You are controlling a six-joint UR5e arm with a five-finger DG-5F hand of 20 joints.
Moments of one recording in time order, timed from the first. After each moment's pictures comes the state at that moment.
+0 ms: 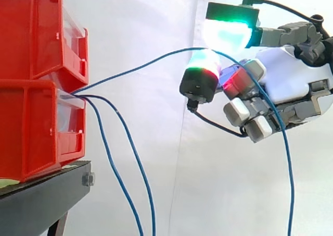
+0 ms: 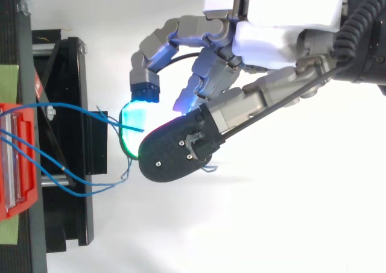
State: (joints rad) arm 0.07 -2.21 -1.07 -3.21 -1.39 0.14
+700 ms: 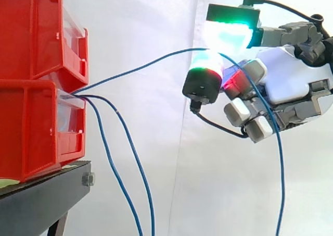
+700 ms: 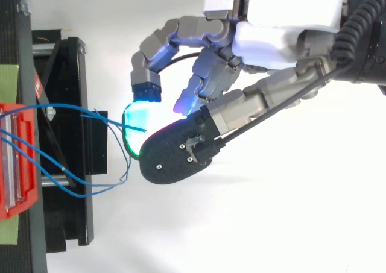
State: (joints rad) arm 0.07 -2.21 -1.07 -3.21 -1.39 0.14
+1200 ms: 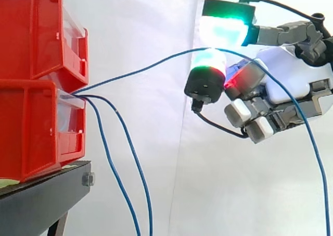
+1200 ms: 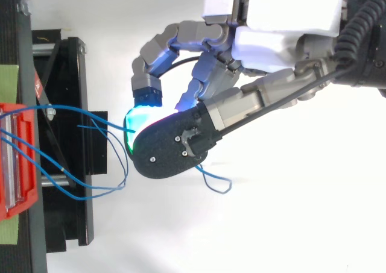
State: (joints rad) arm 0.07 -2.21 -1.07 -3.21 -1.39 0.12
